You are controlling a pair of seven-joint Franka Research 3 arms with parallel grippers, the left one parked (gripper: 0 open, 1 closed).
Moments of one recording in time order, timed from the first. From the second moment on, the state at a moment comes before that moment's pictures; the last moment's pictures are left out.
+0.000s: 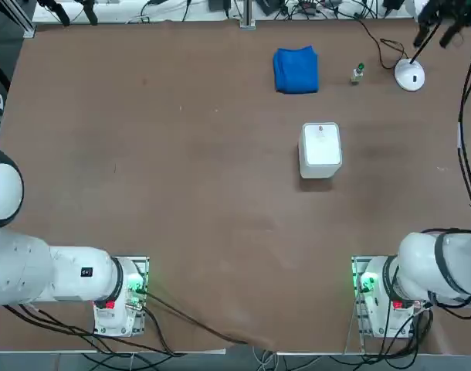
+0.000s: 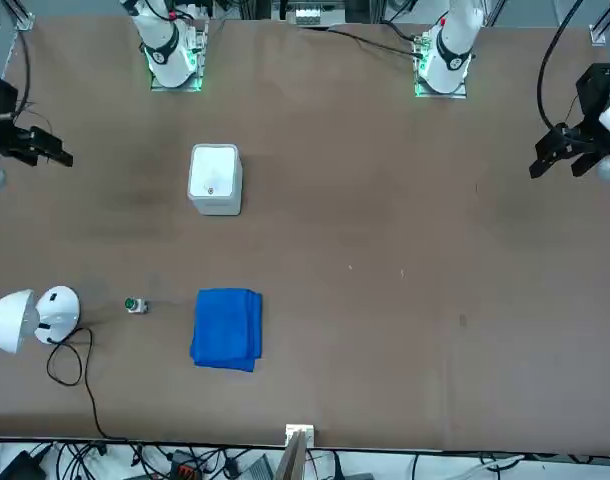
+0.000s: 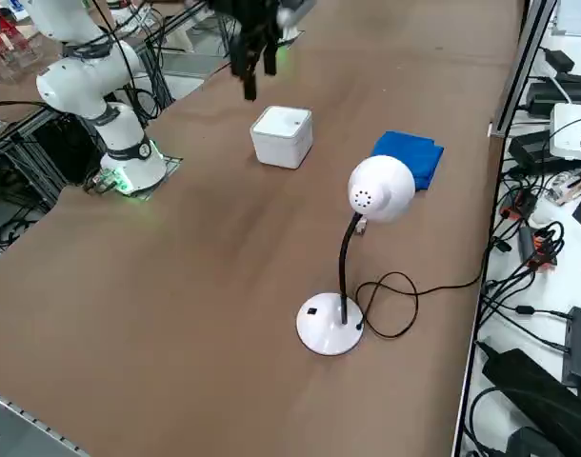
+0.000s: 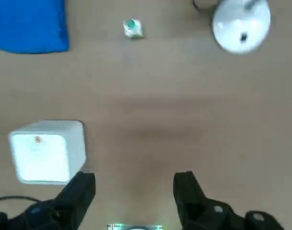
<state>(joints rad) -0.27 0.01 0.21 -1.65 0.01 1.56 -0.08</state>
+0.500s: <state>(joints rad) -0.10 0.06 0.21 -1.56 0.01 1.55 0.11</state>
